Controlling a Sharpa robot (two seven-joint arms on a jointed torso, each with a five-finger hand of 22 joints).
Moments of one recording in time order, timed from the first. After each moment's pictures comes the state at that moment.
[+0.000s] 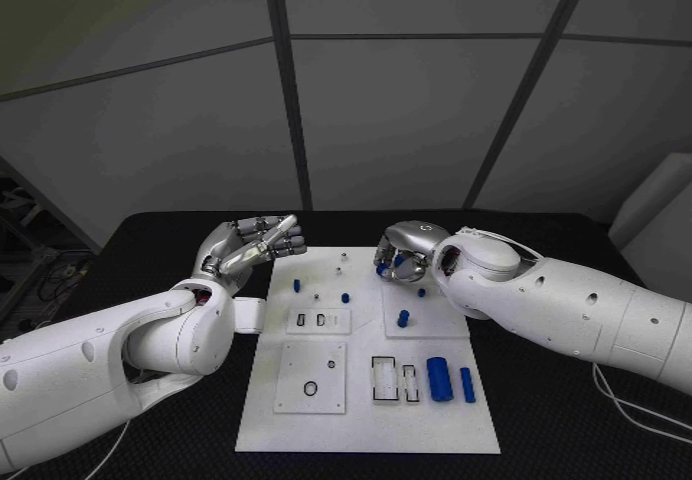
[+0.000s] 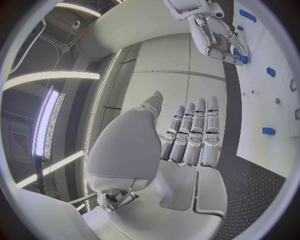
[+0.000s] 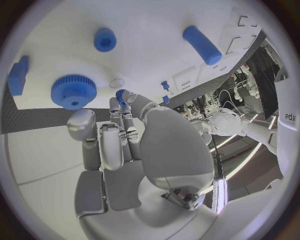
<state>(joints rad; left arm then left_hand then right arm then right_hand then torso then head) 1.13 -0.94 0.08 1.71 0.04 -0.53 0.51 1.41 -0.14 0.22 0.19 0.05 0.93 0.22 0.14 0.07 1.02 0.17 0.13 0.07 1.03 0.13 0.19 0.10 0.20 0.90 0.24 0.30 0.15 1.23 -0.58 0.07 1.28 -1.66 -0.19 -0.13 1.38 -0.05 0.43 -0.10 0.21 1.11 0.14 0.11 0.09 1.23 0.08 0.10 0.11 1.47 0.00 1.43 1.30 0.12 1.24 0.10 1.27 1.02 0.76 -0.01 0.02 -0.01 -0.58</state>
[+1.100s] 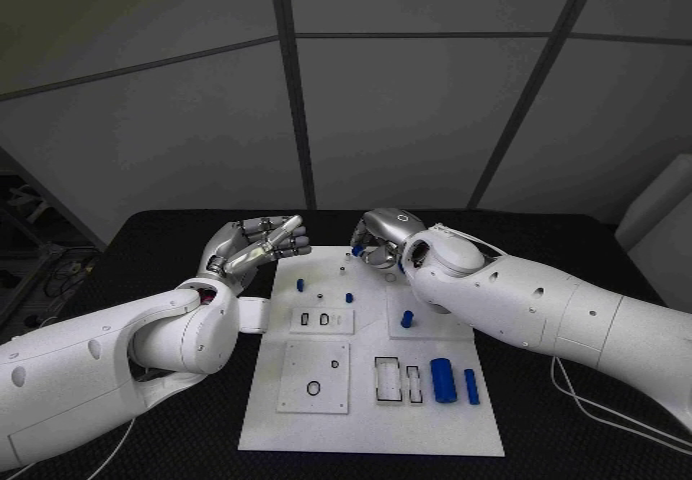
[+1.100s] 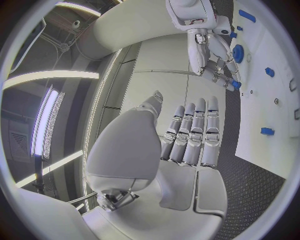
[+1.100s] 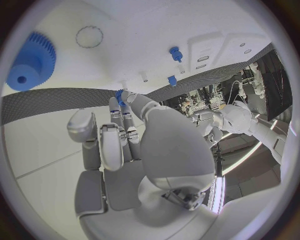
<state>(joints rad) 1.13 -0.94 0.08 1.71 0.04 -0.53 0.50 1.41 -0.14 0.22 0.19 0.05 0.93 0.22 0.14 0.07 1.02 0.17 0.13 0.07 1.03 0.13 0.19 0.10 0.20 0.90 0.24 0.30 0.15 1.23 -0.40 0.07 1.11 -1.66 -0.34 -0.15 1.38 -0.07 0.46 -0.10 0.24 1.11 0.15 0.10 0.09 1.23 0.08 0.08 0.10 1.47 0.00 1.43 1.31 0.12 1.24 0.10 1.29 1.03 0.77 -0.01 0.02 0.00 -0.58</state>
